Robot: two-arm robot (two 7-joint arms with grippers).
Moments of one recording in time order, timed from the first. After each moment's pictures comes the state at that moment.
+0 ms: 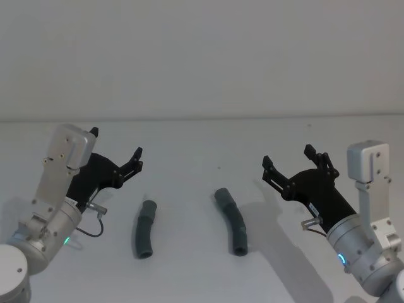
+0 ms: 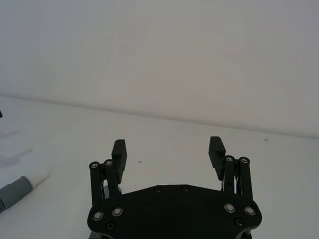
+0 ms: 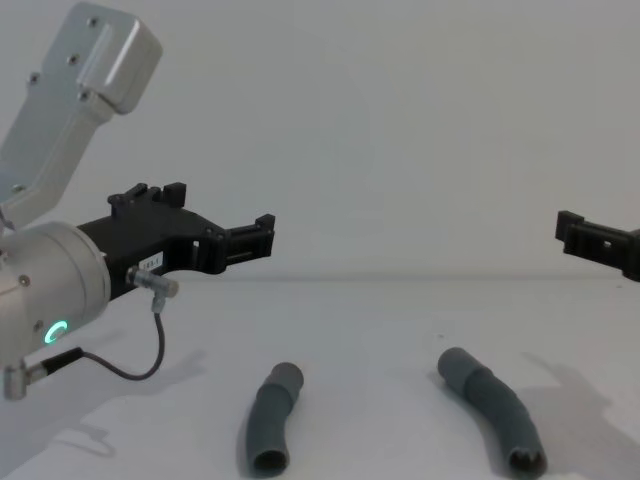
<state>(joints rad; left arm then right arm) -0.24 0.38 0.45 -1.63 -0.20 0.01 -0.01 -0.01 0.34 -0.23 -1.77 0.29 0.03 0.07</state>
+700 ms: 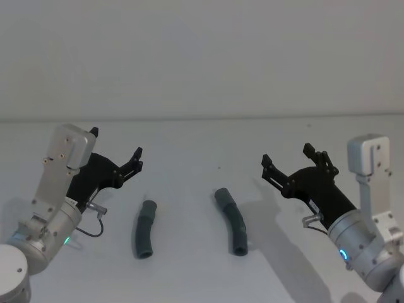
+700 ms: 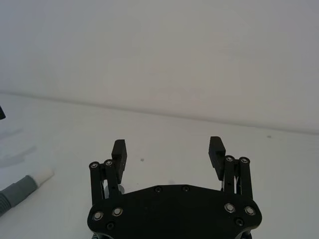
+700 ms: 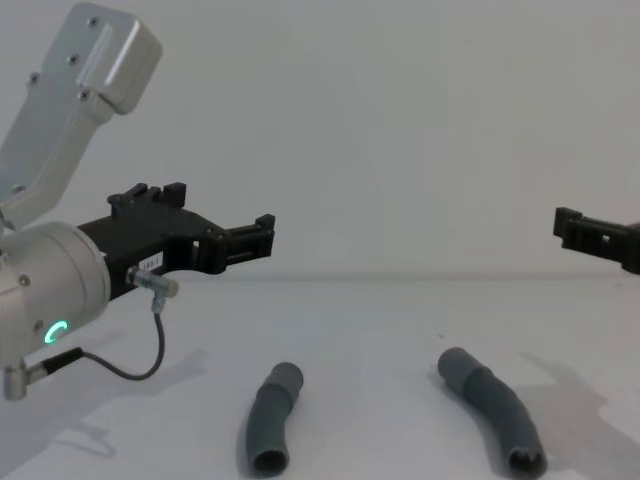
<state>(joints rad) -0.24 0.38 0.45 -1.63 -0.20 0.01 -0.01 -0.01 0.34 -0.22 -1.79 0.31 0.09 0.08</state>
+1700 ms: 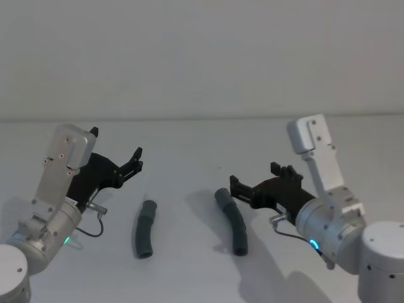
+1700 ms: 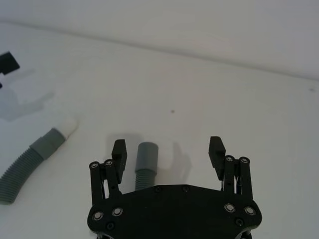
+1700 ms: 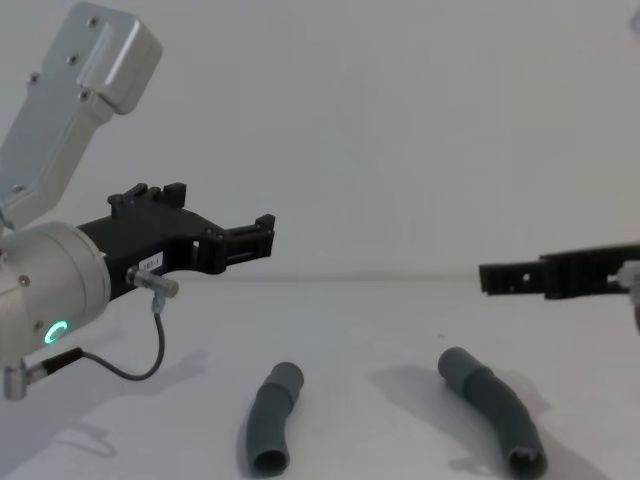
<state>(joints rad) -0.24 0.38 0.45 -1.63 -0.20 0.01 -0.01 0.10 0.32 -0.32 -1.90 0.30 0.64 0.00</state>
